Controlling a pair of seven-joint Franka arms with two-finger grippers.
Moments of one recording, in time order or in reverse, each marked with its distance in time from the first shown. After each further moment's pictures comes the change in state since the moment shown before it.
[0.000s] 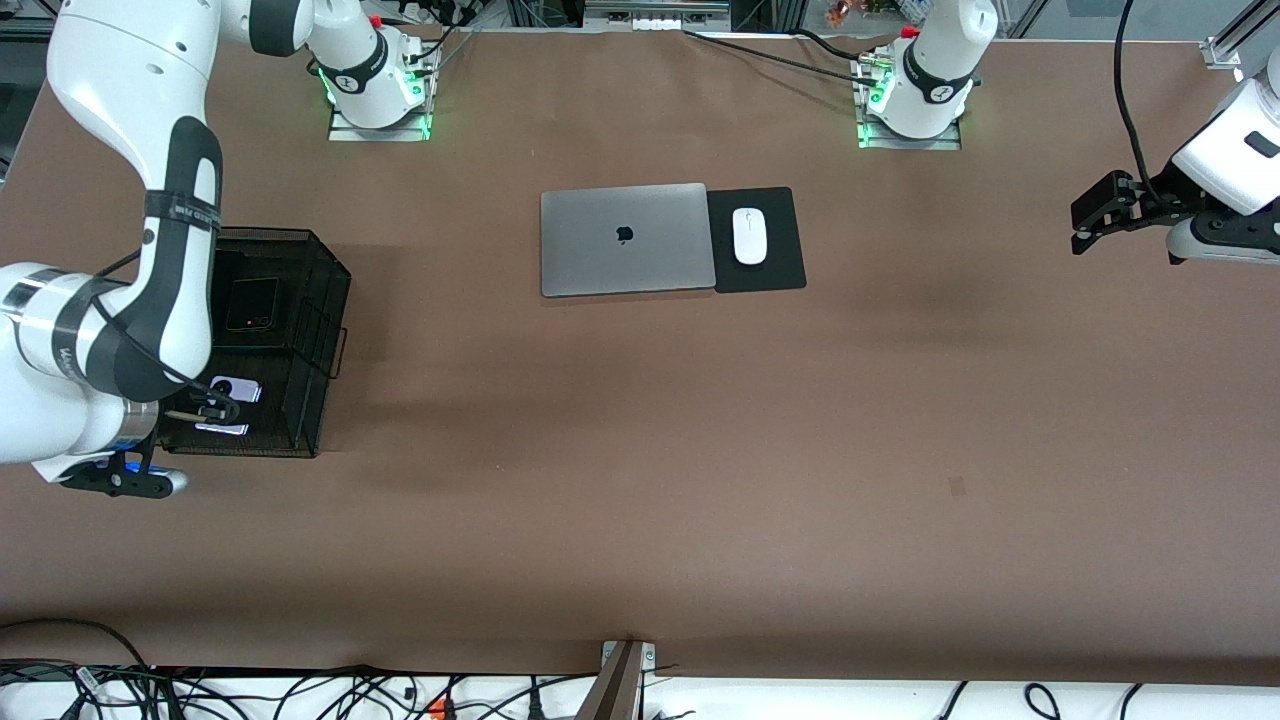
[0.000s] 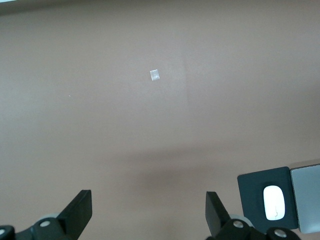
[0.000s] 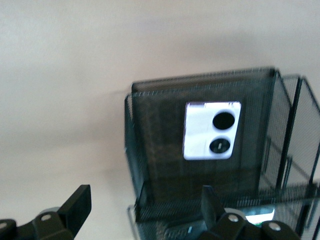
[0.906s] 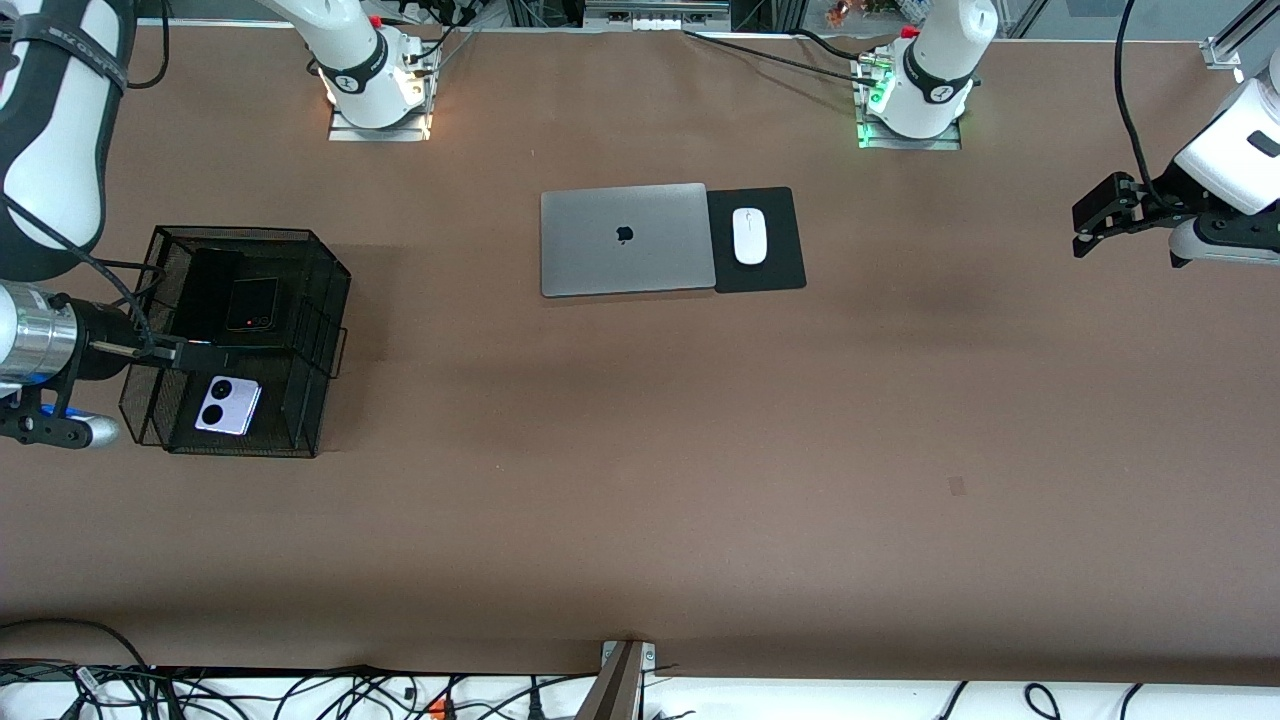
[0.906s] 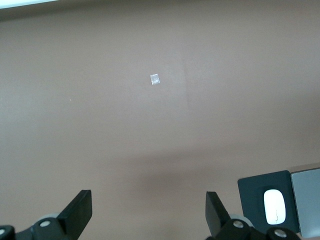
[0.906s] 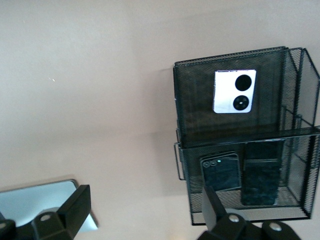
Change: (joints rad) left arm 0.000 0.001 0.000 0.001 0.000 0.020 0.001; right arm -0.193 -0.237 0.358 0.075 -0.153 -0.137 0.149
